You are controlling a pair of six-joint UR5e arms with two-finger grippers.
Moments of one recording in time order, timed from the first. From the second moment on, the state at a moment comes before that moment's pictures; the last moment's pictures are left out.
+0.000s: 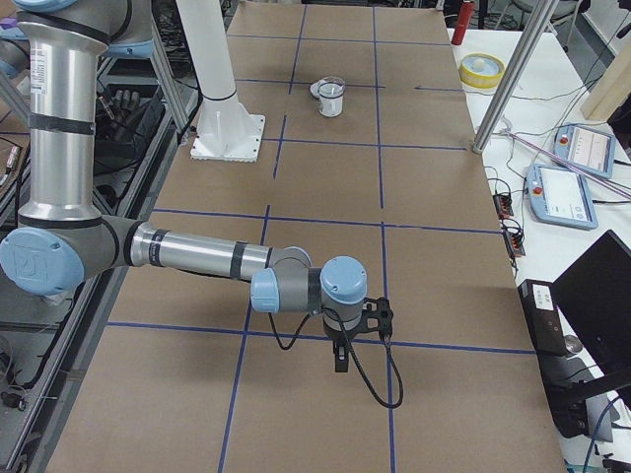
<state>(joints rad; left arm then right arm) -1.57 -1.43 -1.77 -1.47 -2.32 0.17 1.56 -1.68 1.56 -1.39 2.29 0.01</state>
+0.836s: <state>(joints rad) -1.57 -1.44 -1.78 -1.47 -2.32 0.17 1.56 -1.68 1.56 -1.39 2.29 0.01</state>
